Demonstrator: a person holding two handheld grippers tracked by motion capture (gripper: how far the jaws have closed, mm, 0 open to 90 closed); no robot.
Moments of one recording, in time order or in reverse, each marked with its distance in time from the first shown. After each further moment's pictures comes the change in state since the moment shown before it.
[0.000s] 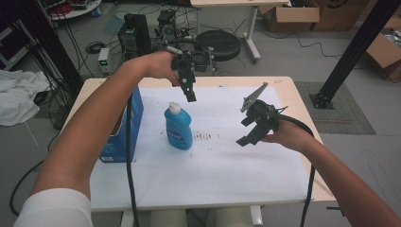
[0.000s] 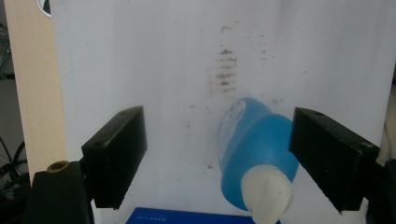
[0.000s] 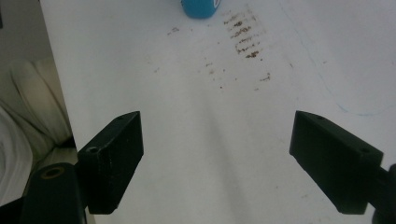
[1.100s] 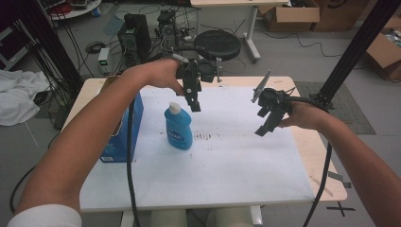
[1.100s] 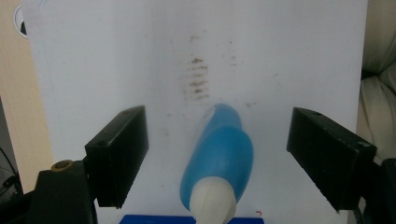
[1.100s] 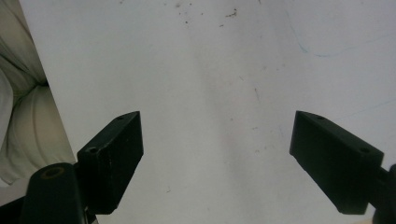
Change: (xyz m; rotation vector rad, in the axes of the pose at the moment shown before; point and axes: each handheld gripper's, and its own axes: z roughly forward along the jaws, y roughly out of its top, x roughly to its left) left arm -0.038 0.014 -0.007 0.008 -0.004 0.074; right arm -0.043 -0.003 -0.029 0.238 0.002 -0.053
